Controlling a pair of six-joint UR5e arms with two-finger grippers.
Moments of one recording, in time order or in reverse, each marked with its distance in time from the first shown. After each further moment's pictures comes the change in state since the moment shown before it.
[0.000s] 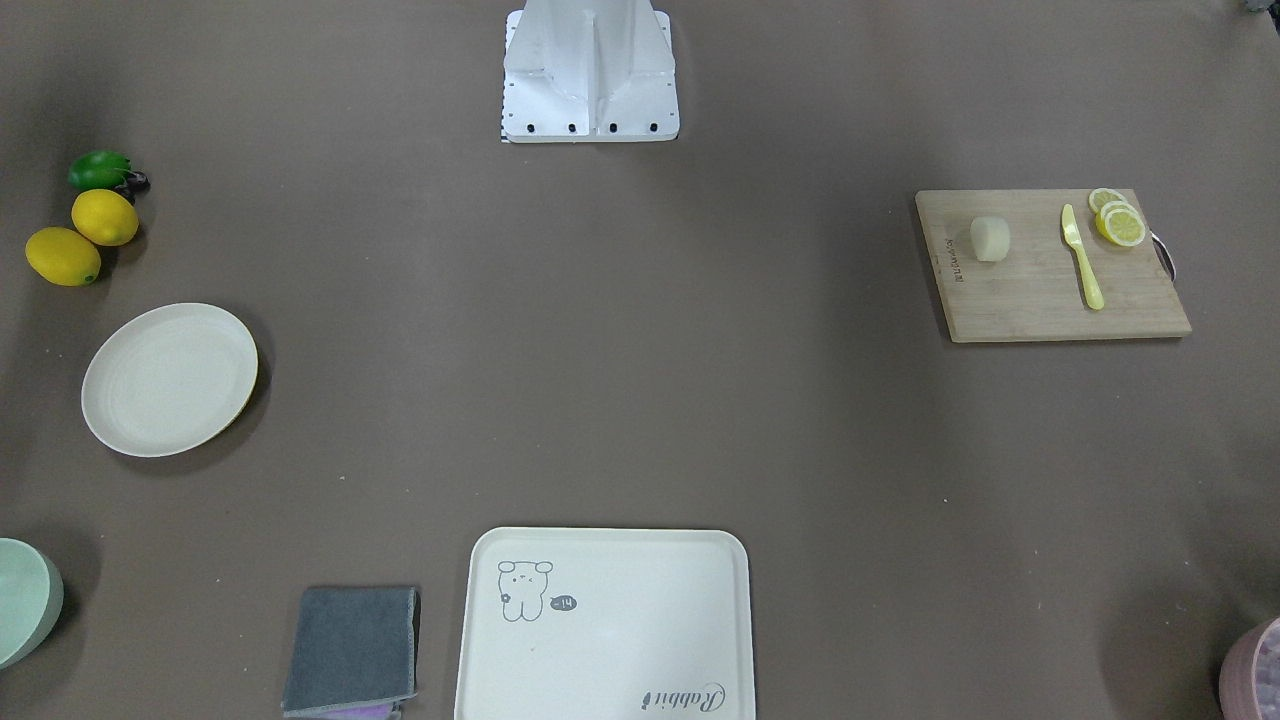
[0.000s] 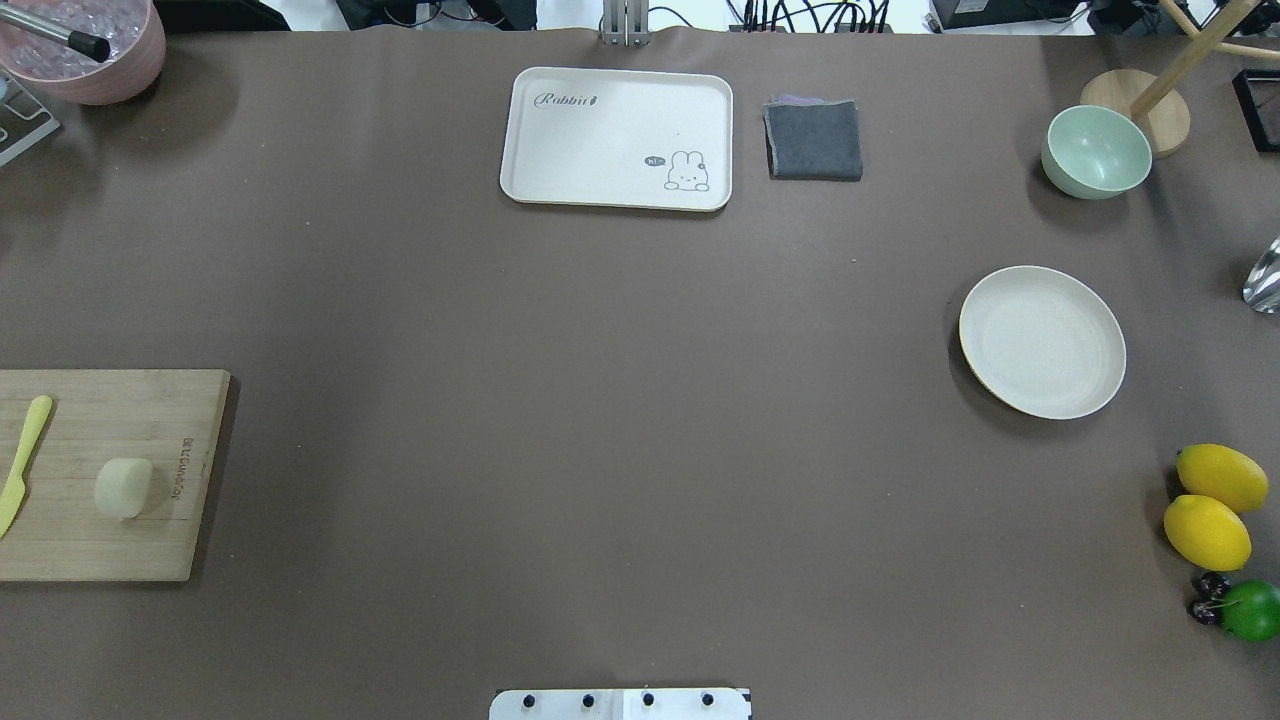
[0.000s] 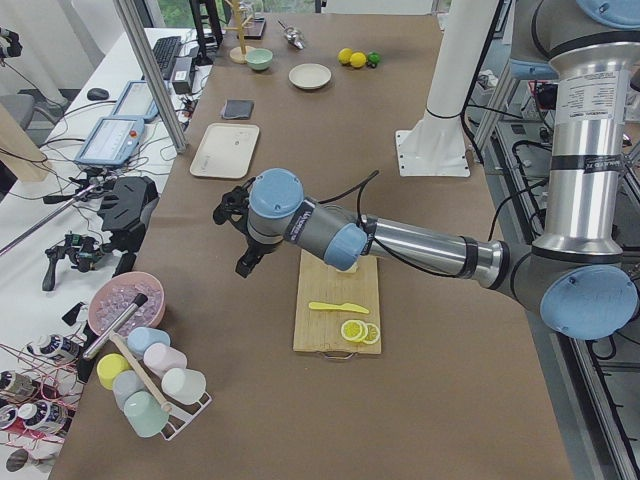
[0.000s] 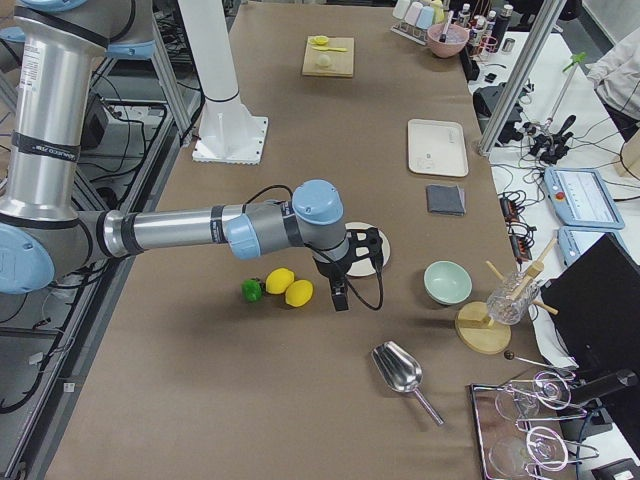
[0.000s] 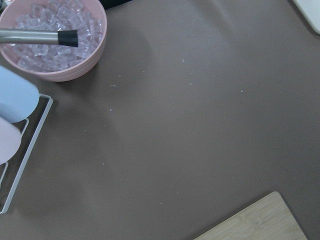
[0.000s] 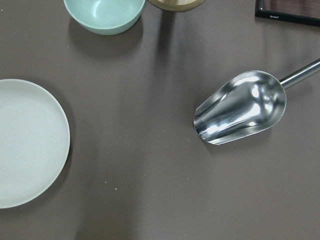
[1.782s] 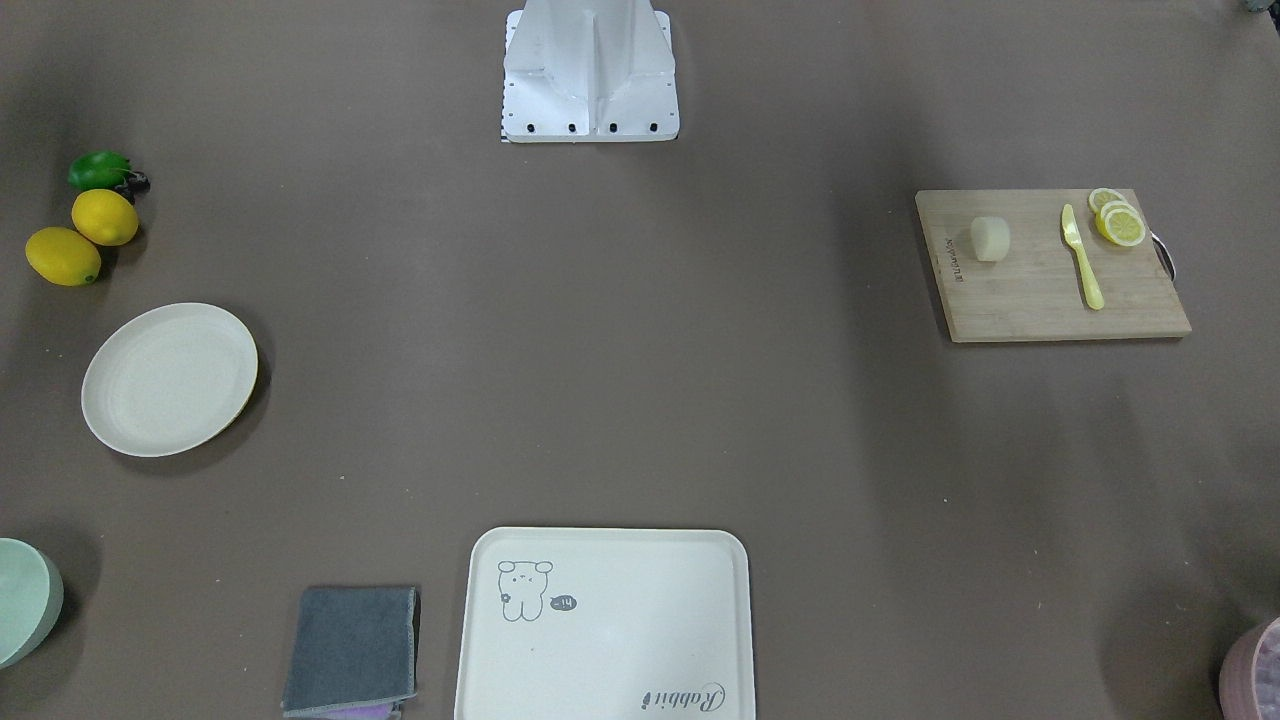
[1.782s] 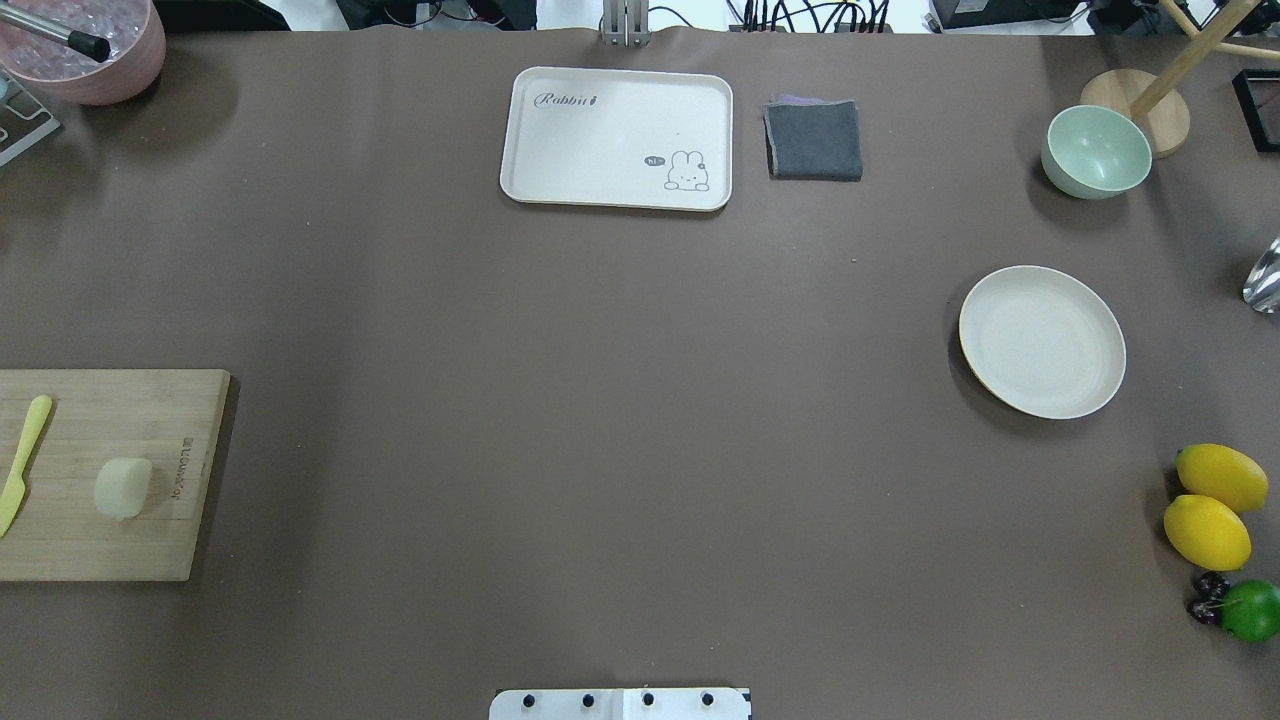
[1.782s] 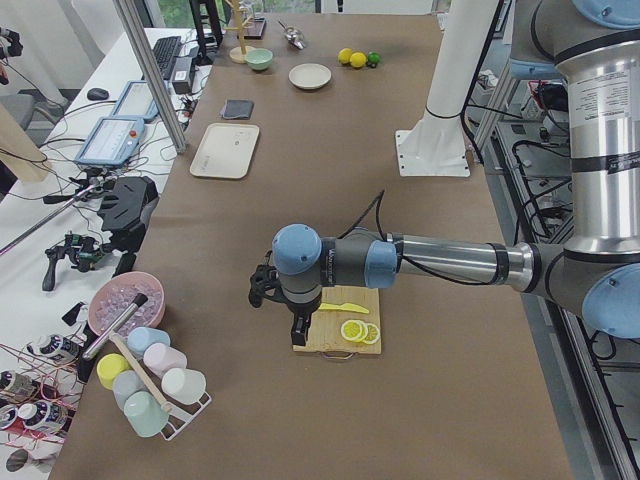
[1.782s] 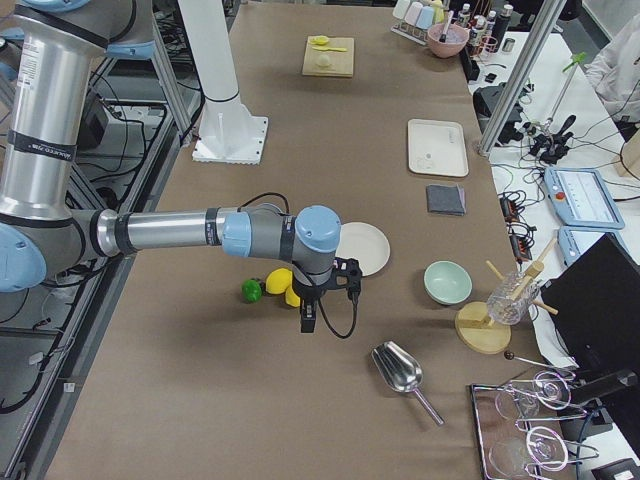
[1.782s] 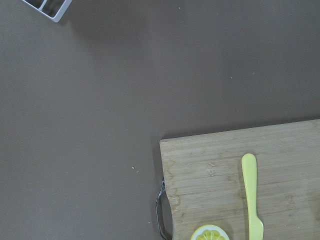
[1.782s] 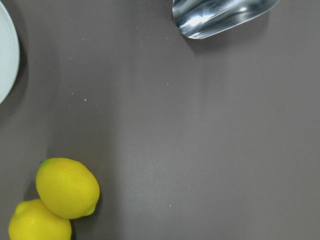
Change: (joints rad) left arm 0.009 0.136 -0.017 0.399 0.152 0.013; right arm -0.009 -0.037 0.008 -0.349 -0.013 -0.230
